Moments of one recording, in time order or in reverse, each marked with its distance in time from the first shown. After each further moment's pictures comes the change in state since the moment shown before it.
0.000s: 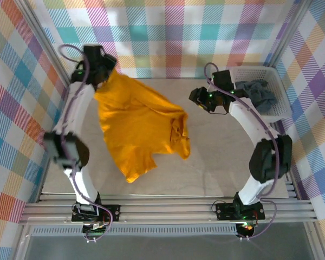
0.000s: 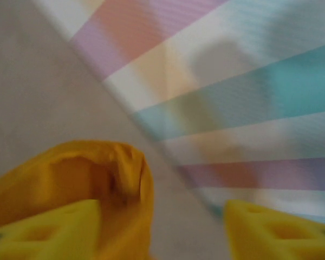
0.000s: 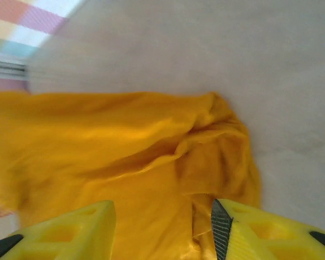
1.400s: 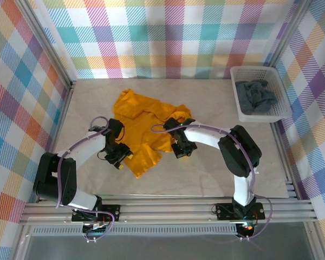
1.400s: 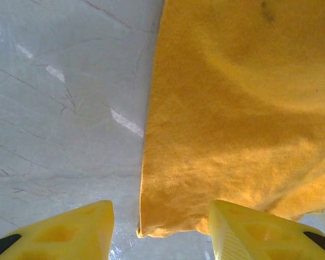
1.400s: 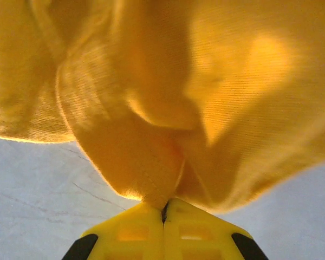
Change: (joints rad) left arm -0.203 -0.547 -1.126 -0.217 0.265 -0.085; right arm 0.448 0.144 -0.227 -0.238 0.452 -0.340
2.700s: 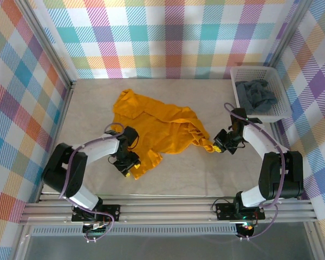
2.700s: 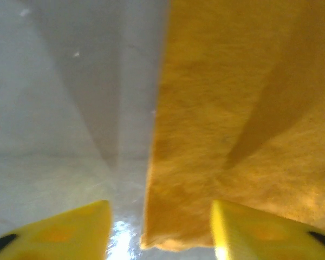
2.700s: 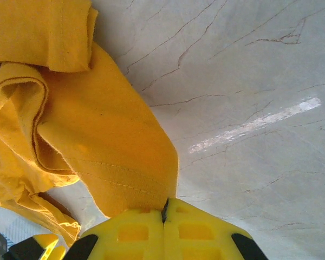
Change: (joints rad) left arm -0.186 0.141 -0.012 0.037 -0.060 -0.129; right arm -0.647 -0.411 -0.336 0.016 -0.481 0.412
